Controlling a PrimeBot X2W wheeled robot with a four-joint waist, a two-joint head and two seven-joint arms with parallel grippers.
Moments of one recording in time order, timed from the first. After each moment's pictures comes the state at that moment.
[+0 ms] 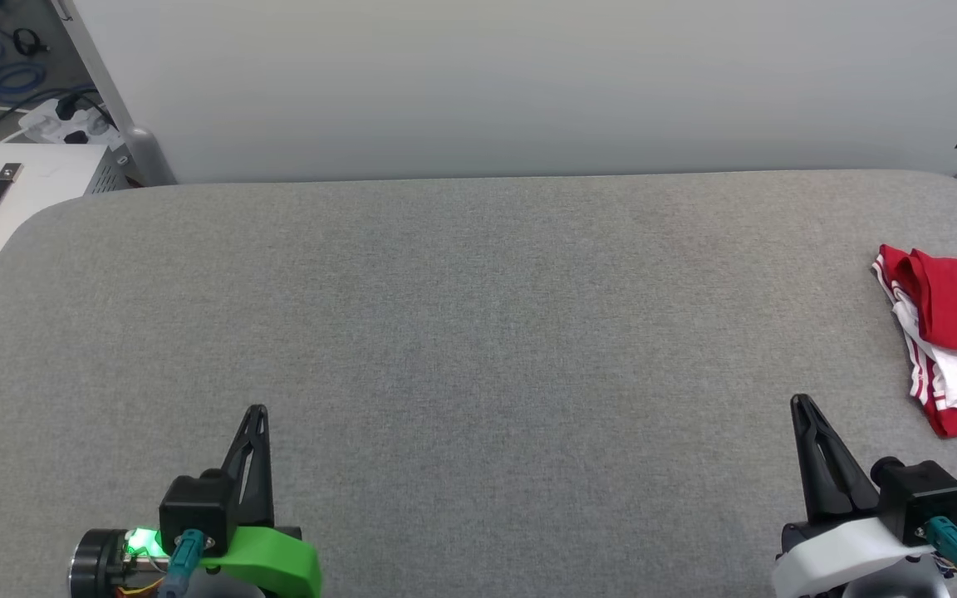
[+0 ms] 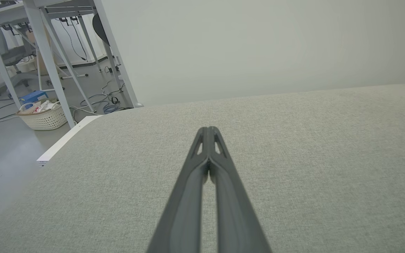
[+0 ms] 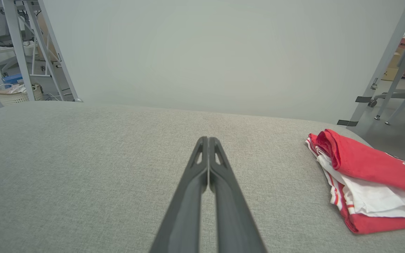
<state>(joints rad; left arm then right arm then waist) 0.09 0.11 -0.05 -0.01 -0.03 0.04 -0.15 0.10 -0.06 -0.01 -0.05 0.03 0.13 -0.15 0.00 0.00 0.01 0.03</state>
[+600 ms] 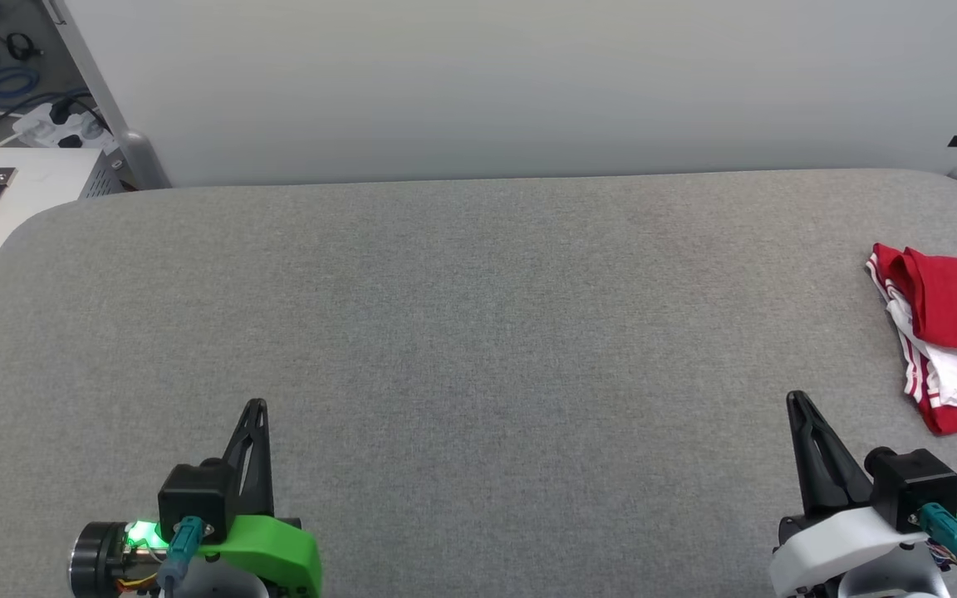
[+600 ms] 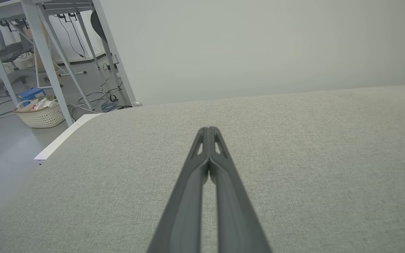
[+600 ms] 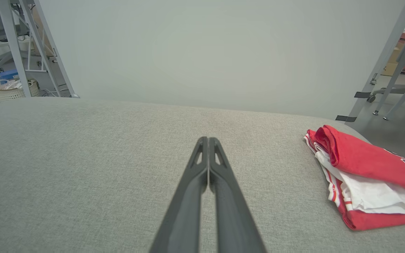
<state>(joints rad) 0.08 0.10 -0.04 -0.01 -0.02 0.03 -0.11 0.08 -0.06 0.00 -0.04 0.03 0.13 -0.11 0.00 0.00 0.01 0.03</state>
